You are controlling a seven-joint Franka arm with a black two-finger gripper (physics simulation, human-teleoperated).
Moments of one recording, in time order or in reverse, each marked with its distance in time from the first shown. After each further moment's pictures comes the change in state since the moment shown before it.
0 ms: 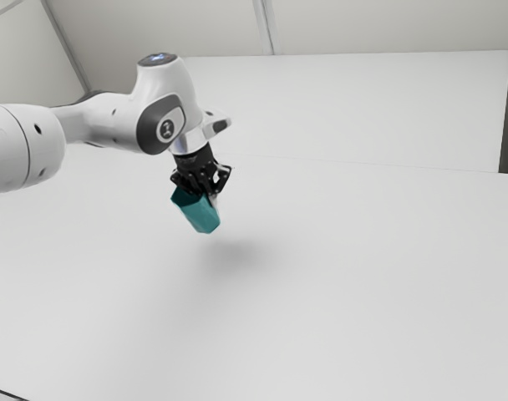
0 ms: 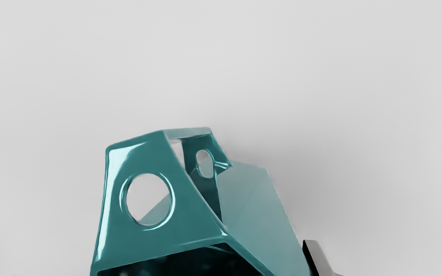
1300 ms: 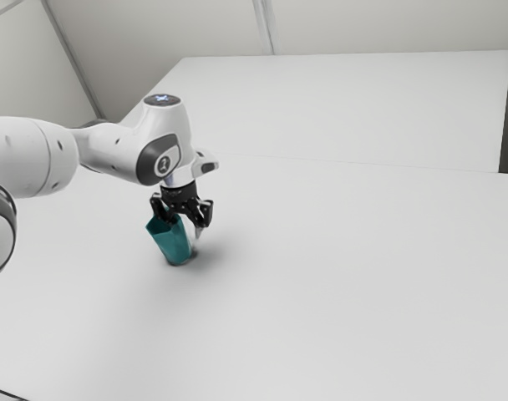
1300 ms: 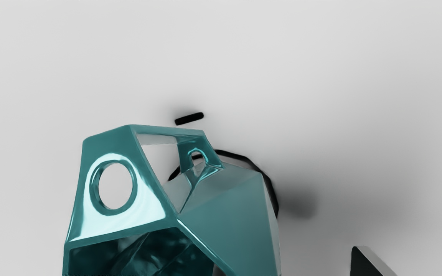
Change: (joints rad) arm 0.091 0.089 -0.010 -0.081 0.127 0.052 0.099
